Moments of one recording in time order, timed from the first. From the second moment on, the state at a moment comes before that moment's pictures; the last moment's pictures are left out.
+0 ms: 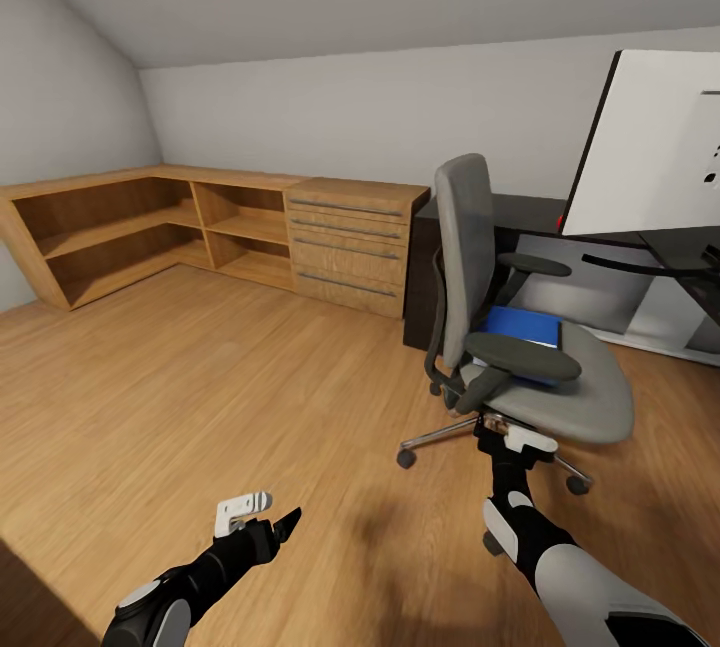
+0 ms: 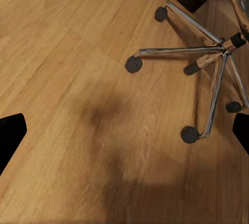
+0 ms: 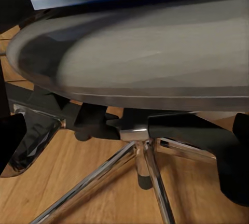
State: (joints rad) left arm -0.02 -0.06 0.02 -1.55 0.34 0.59 -0.19; right arm -0.72 0.00 -0.05 -0.30 -0.13 -0.58 -0.26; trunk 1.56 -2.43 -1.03
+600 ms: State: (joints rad) left arm -0.02 -0.06 0.02 -1.55 0.34 0.59 -0.20; right arm -0.72 0.00 -0.05 -0.30 -0.13 -0.58 -0.26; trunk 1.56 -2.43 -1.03
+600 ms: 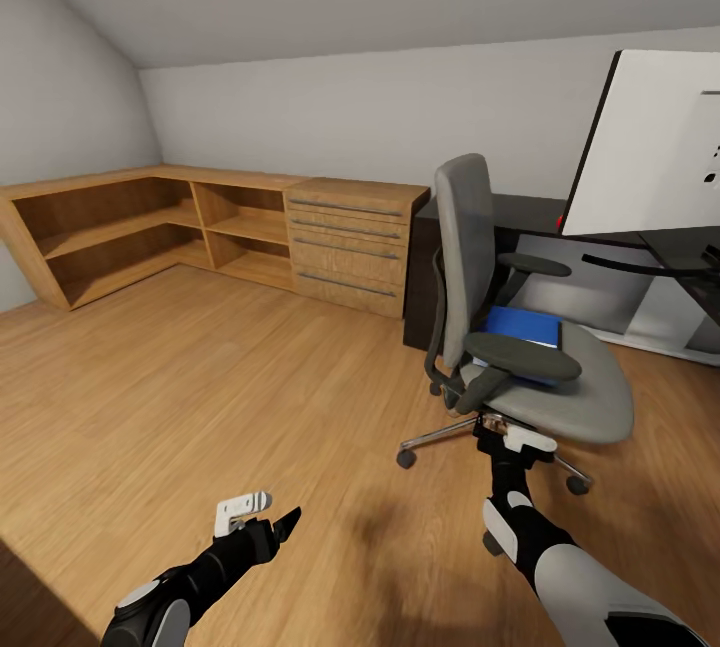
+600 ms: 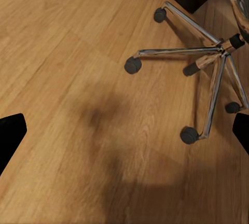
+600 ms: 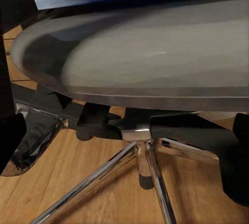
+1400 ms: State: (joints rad) left arm -0.02 -0.06 0.02 -1.55 0.34 0.59 -0.20; right arm -0.72 0.03 -0.05 -0.31 -0.12 -0.61 -0.26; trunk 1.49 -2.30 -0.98
